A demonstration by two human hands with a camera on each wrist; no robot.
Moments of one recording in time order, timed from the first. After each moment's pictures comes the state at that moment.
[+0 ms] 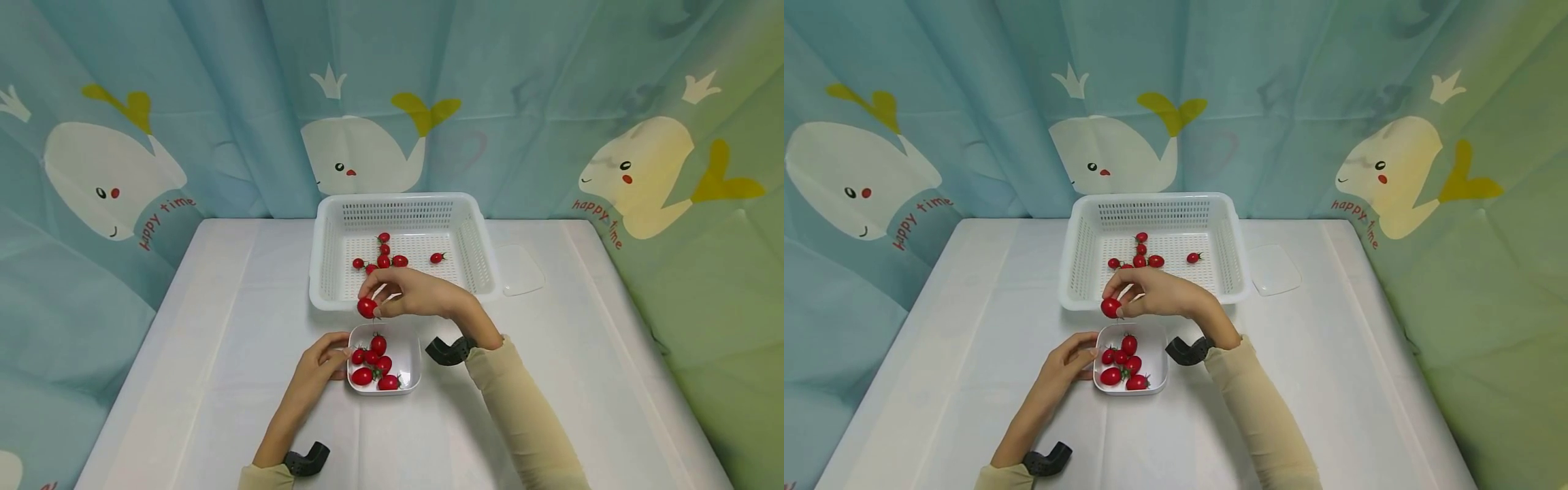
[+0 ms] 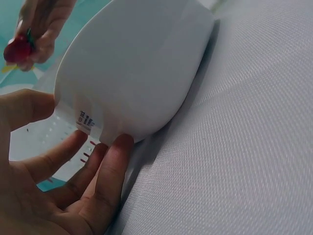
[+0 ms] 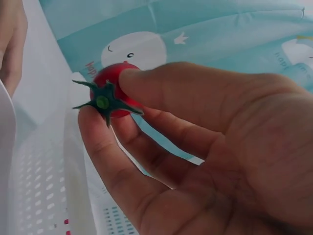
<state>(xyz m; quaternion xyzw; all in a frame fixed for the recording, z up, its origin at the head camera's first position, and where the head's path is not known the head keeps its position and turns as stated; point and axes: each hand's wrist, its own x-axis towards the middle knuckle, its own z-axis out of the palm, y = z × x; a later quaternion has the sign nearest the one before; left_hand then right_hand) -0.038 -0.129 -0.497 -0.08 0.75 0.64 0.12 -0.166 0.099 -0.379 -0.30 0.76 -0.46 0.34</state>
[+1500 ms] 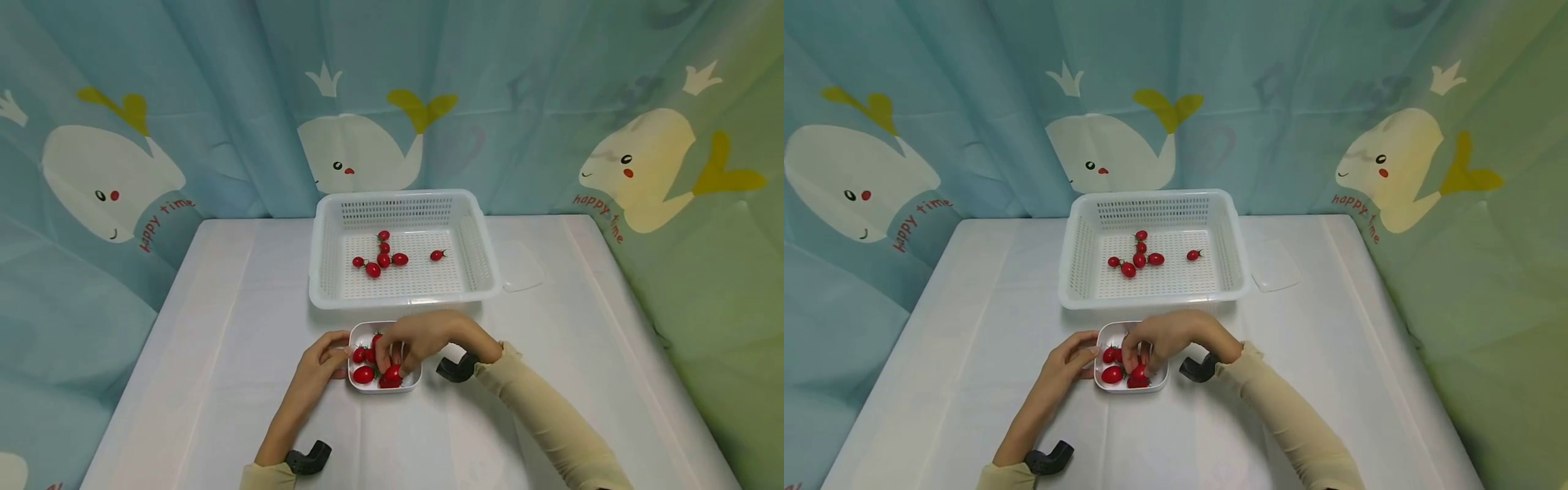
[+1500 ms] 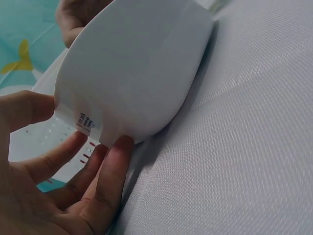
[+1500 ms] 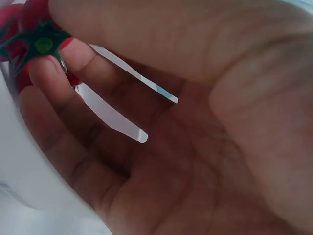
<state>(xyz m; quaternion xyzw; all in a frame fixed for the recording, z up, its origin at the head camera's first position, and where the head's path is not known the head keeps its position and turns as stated) -0.039 -0.130 -0.496 -0.08 0.74 0.66 0.13 -0.147 0.103 -0.423 -0.45 0.71 -0.26 0.47</state>
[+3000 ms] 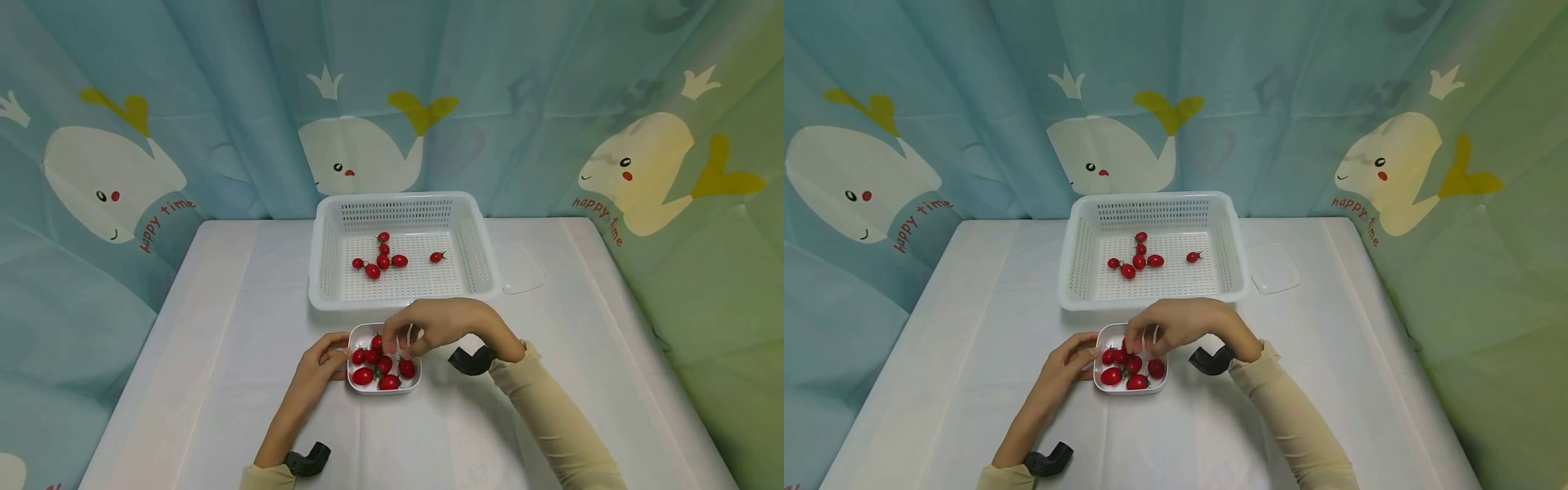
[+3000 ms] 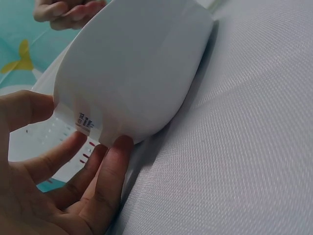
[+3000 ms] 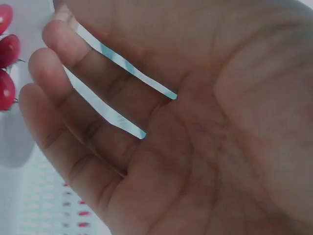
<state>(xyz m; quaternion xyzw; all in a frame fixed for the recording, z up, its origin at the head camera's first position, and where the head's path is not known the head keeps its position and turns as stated) -0.038 -0.128 -0.496 -0.08 0.75 0.65 0.12 -0.150 0.126 -0.383 -0.47 0.73 -0.30 0.40</state>
